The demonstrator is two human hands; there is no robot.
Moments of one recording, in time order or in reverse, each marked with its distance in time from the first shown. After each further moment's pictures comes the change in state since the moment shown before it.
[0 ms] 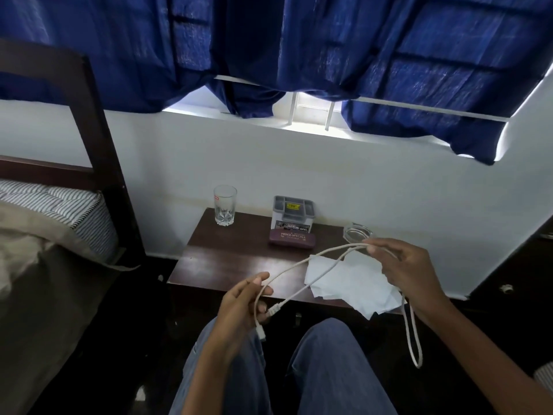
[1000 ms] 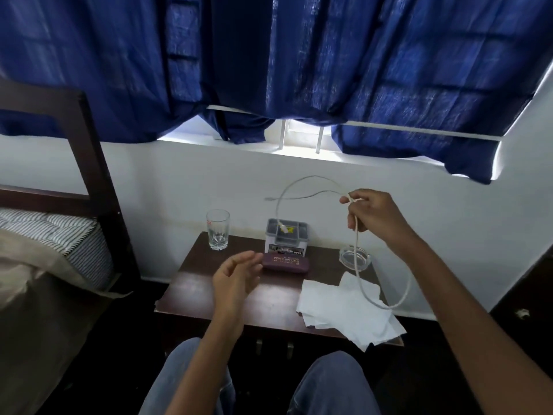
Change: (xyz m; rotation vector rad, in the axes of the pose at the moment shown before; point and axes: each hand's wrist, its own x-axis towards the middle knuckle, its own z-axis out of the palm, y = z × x) left_hand 0.037 0.045 0.063 -0.030 0.247 0.265; right_hand 0.107 -0.060 -0.004 -0.217 -0.118 -0.084
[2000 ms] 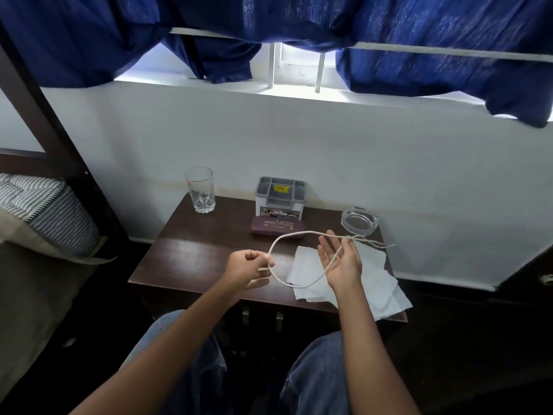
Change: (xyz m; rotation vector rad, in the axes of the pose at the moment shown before) left_hand 0.074 -0.101 0.015 0.484 -0.112 -0.372; right_hand 0.015 0.215 0.130 1.414 0.361 0.727
